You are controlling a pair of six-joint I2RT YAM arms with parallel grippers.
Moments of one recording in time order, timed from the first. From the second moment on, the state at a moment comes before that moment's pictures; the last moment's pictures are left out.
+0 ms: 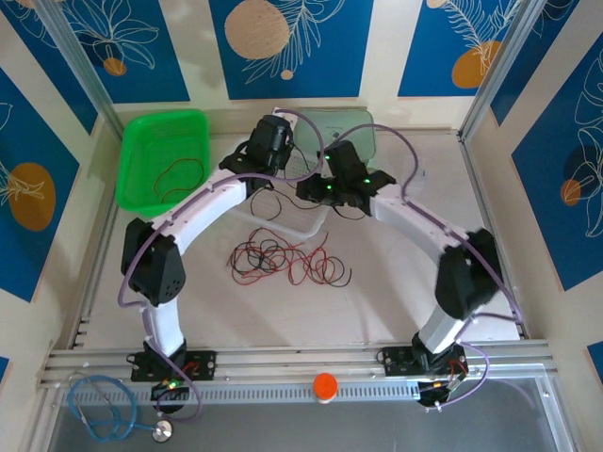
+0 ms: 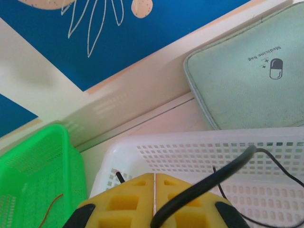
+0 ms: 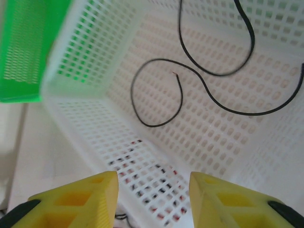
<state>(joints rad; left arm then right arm) -0.60 1.88 1.72 -0.35 -0.51 0.16 0.56 1.60 1.35 -0.50 -0.19 0.61</state>
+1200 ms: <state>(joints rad) -0.52 1.92 1.67 -0.60 -0.32 -0.24 0.59 0.71 0.75 -0.98 -0.07 0.86</state>
